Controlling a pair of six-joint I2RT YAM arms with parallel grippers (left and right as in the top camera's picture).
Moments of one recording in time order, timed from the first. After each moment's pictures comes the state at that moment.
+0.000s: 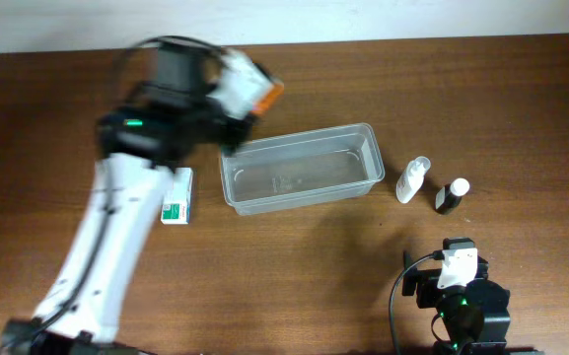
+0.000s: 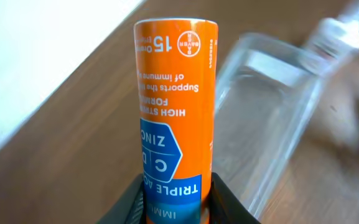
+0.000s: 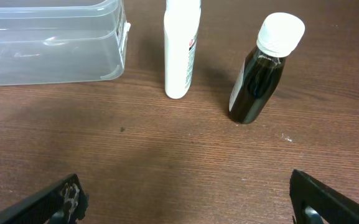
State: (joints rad) left arm -0.34 1.62 1.68 -0.88 0.26 0.50; right arm -0.02 0.01 0.17 -0.68 -0.05 -0.06
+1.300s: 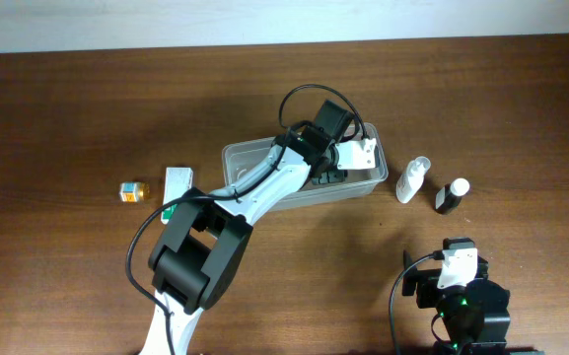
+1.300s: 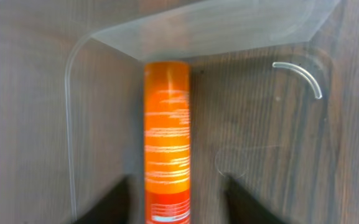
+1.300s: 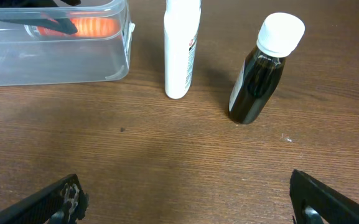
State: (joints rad) left arm -0.67 2.20 1.66 -0.44 0.07 0.89; right arm -0.02 0.01 0.17 -0.68 -0.05 -0.06
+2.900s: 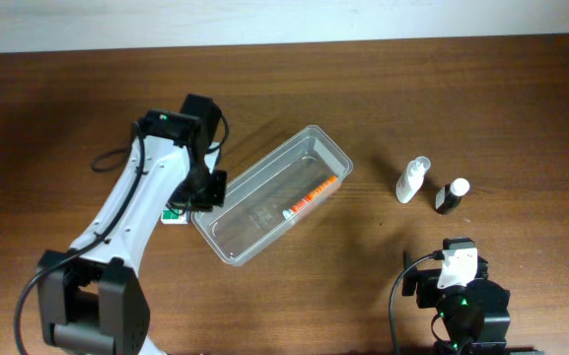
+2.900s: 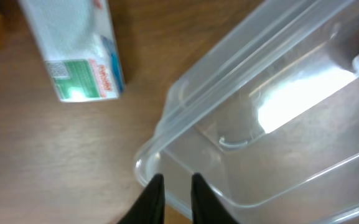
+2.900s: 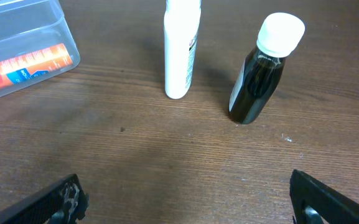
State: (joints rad) left arm -0.27 1.78 1.47 -1.30 0.00 -0.16; right arm -0.02 0.01 0.17 -0.67 -0.05 -0.07
